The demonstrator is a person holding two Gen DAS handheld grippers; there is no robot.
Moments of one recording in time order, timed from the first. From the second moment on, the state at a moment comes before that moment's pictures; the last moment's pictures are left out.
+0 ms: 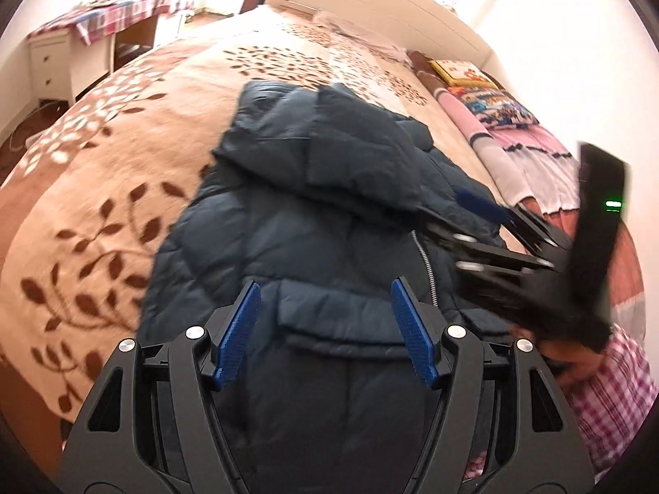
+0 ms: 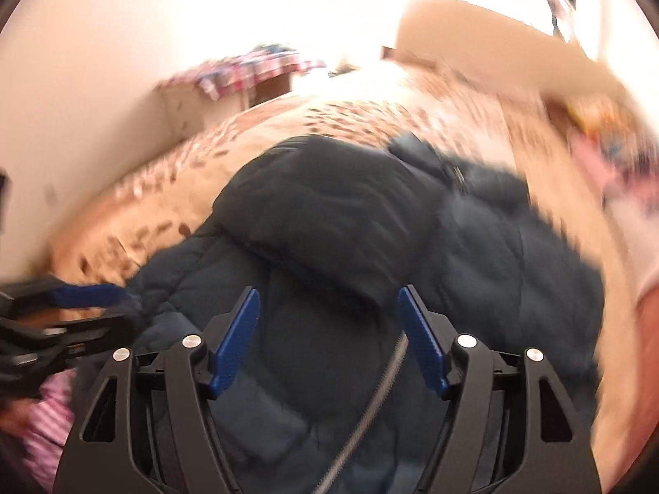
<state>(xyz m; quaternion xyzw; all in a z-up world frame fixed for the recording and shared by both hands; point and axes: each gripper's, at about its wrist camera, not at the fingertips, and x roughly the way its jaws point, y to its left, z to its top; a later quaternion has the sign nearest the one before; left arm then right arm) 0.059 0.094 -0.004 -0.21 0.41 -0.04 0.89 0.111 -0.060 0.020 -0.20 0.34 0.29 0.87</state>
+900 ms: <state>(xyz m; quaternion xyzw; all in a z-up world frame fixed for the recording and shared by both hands) 0.058 0.085 -0.008 -0.22 0.43 -0.05 0.88 0.169 -0.233 0.024 0.15 0.39 0.14 0.90</state>
